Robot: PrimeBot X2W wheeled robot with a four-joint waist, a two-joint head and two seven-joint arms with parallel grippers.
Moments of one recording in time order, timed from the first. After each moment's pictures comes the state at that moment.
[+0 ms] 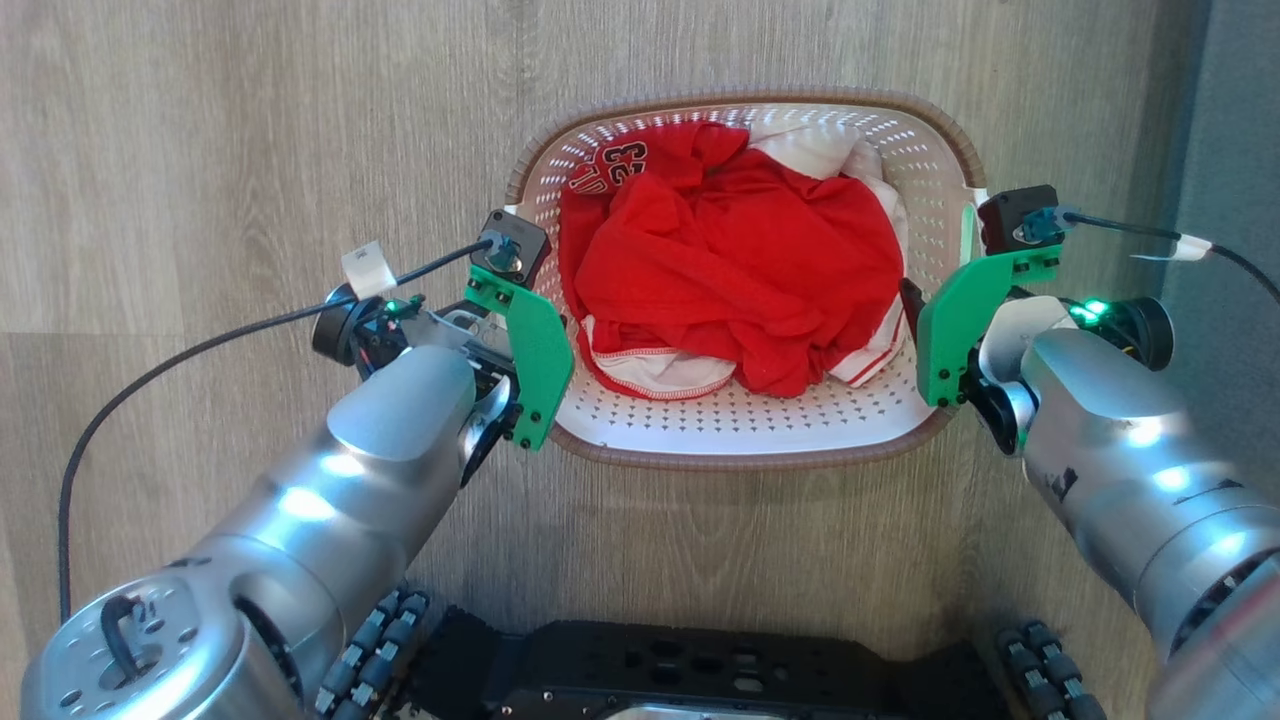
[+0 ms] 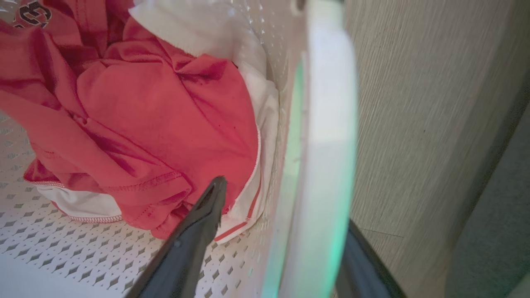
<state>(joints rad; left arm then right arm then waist) -0.97 0.04 -1.29 1.11 -0.93 0.00 0.07 -0.98 -0.14 1.02 1.30 0.99 0.12 -0.06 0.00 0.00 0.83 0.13</state>
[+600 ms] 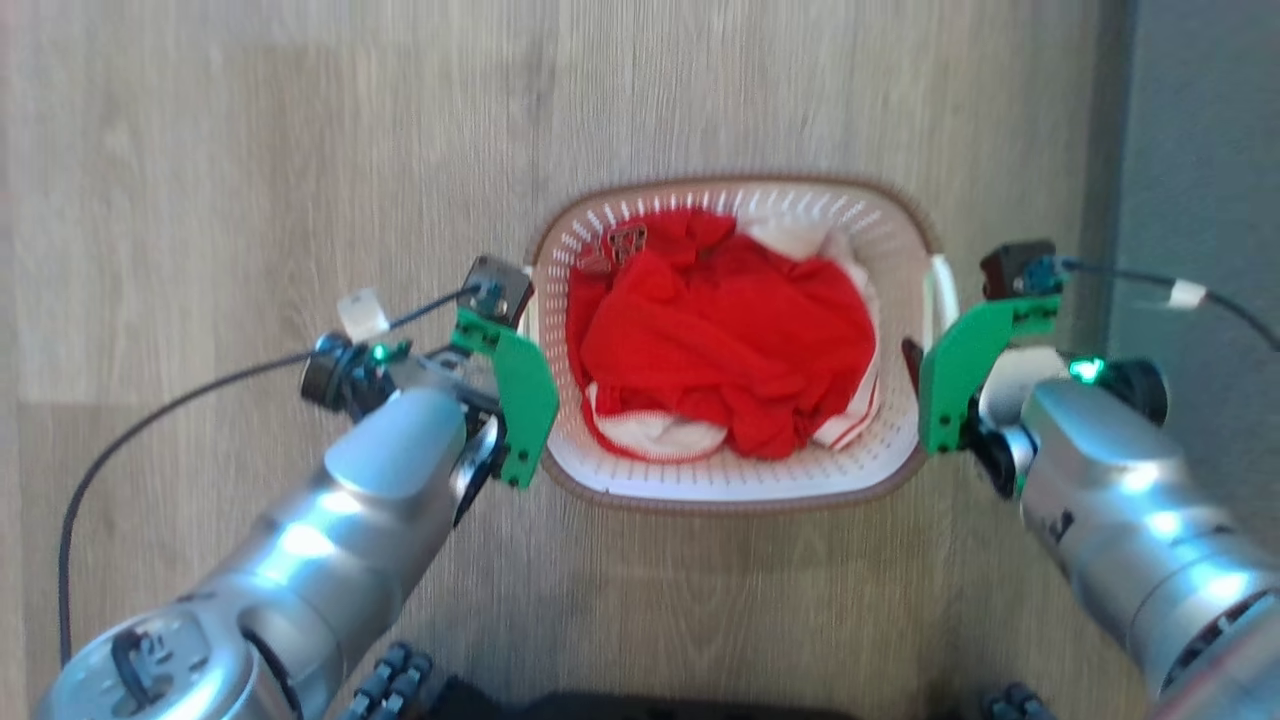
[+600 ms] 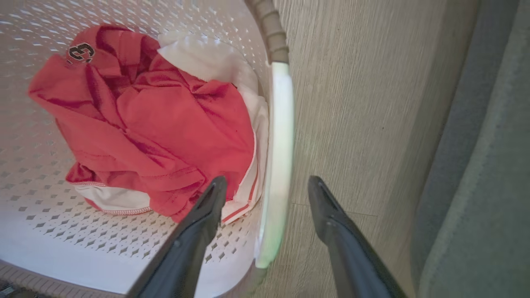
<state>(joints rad) -0.92 0.04 -1.29 1.15 -0.92 0.02 0.05 -0.92 -0.13 0.92 1.30 0.94 0.12 -0.01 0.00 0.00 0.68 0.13</state>
